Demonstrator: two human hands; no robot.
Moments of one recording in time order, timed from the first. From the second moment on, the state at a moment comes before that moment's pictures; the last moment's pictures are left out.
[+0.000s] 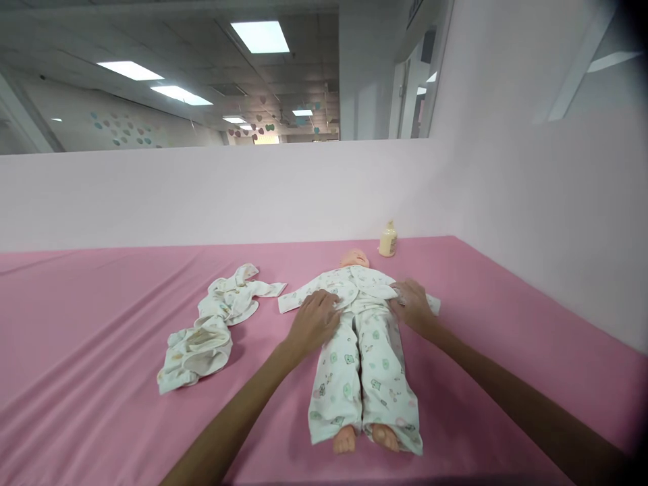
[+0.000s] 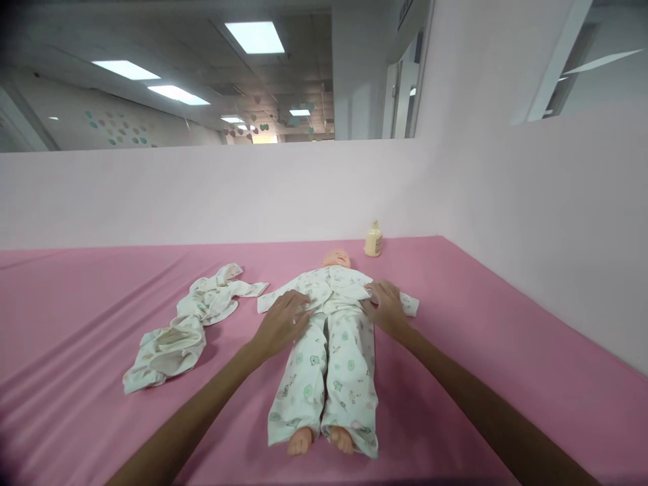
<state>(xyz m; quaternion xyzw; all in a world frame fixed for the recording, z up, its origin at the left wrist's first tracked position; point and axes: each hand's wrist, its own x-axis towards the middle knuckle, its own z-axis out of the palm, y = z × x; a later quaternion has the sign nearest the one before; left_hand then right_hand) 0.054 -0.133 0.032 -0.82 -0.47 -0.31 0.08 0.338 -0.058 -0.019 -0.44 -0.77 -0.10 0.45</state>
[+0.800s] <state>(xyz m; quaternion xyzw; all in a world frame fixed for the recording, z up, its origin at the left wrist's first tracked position) 0.198 -0.081 0.049 -0.84 -0.48 -0.05 0.24 0.335 -0.056 -0.017 -0.58 -0.65 0.29 0.40</state>
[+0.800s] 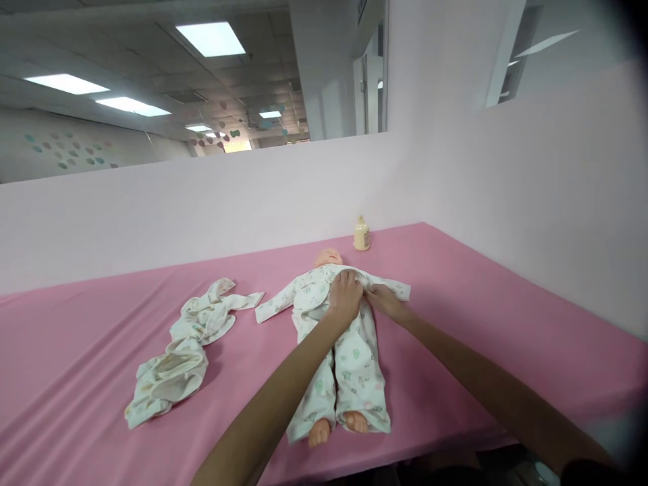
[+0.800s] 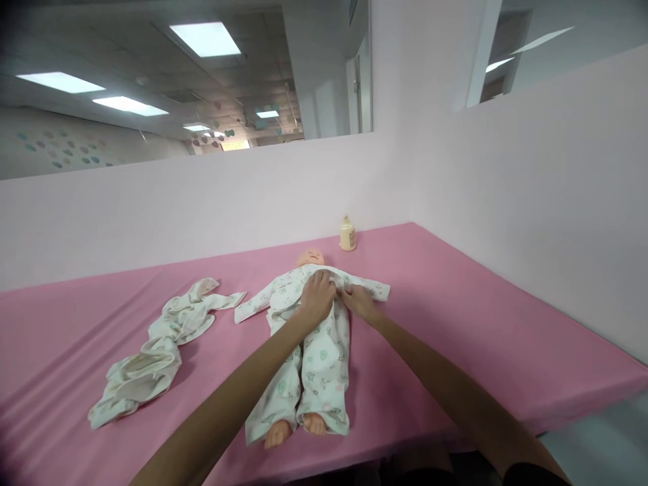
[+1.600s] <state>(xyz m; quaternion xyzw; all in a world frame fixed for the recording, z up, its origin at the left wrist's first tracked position) 0.197 -0.077 0.045 -0.84 -0.48 -0.06 0.24 0.353 -0.093 -0.025 -0.59 -0.72 0.11 0.35</state>
